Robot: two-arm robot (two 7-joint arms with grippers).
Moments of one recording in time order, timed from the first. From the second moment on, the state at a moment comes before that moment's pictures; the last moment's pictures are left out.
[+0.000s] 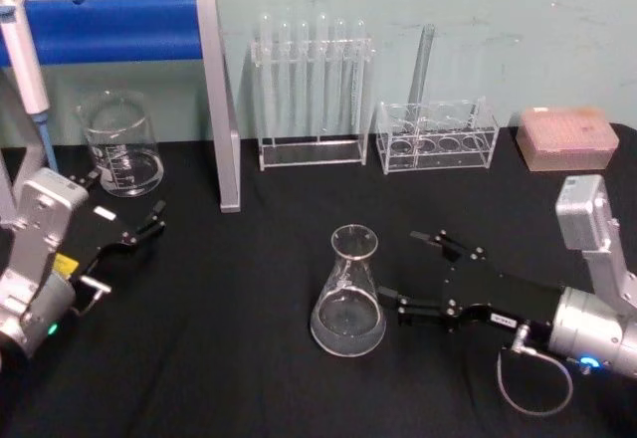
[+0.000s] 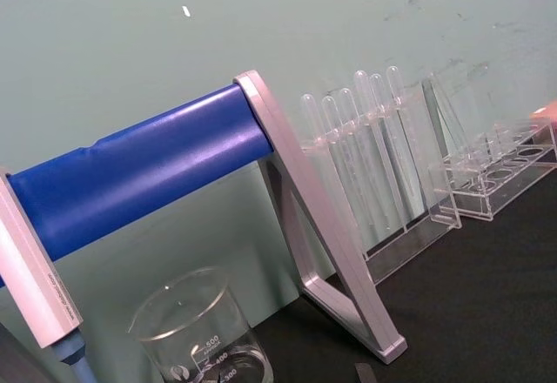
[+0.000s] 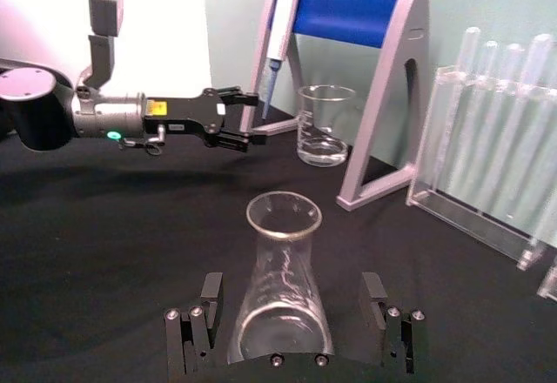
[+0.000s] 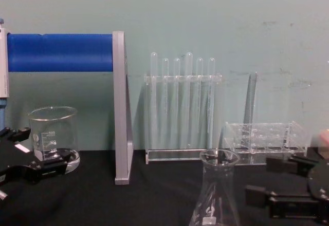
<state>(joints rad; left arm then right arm) -0.20 0.60 0.45 -1.41 -0.25 -0.12 0.03 0.14 0.65 -0.43 -1.59 0.54 -0.03 0.66</state>
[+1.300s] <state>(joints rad) -0.20 0.60 0.45 -1.41 -0.25 -0.12 0.03 0.32 0.54 -0.55 -1.42 0.56 0.00 0.71</state>
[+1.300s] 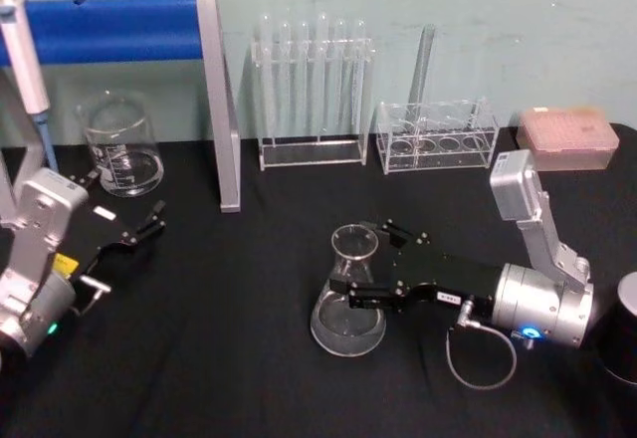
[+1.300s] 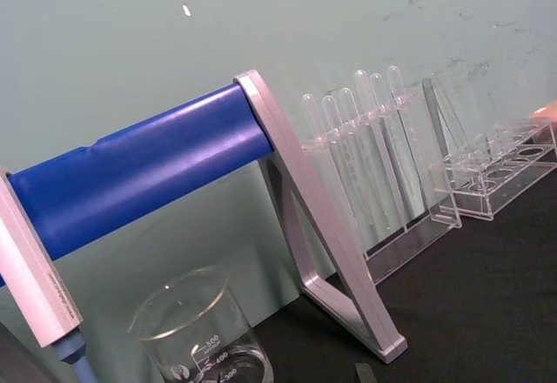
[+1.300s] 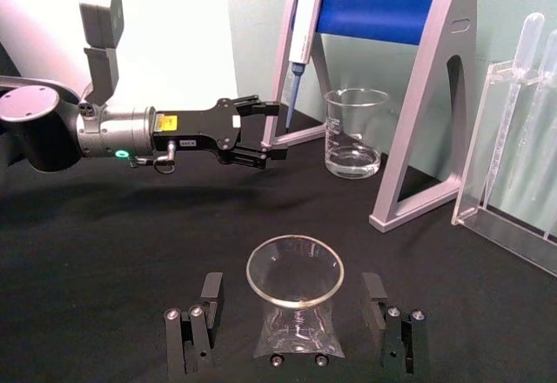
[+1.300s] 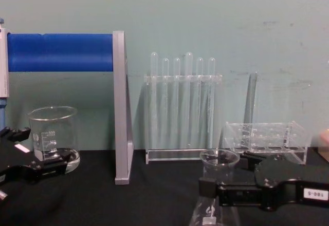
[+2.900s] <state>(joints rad) -0.20 0.60 0.45 -1.41 -0.25 -0.12 0.03 0.34 0.54 -0.57 -1.42 0.57 0.02 0.71</state>
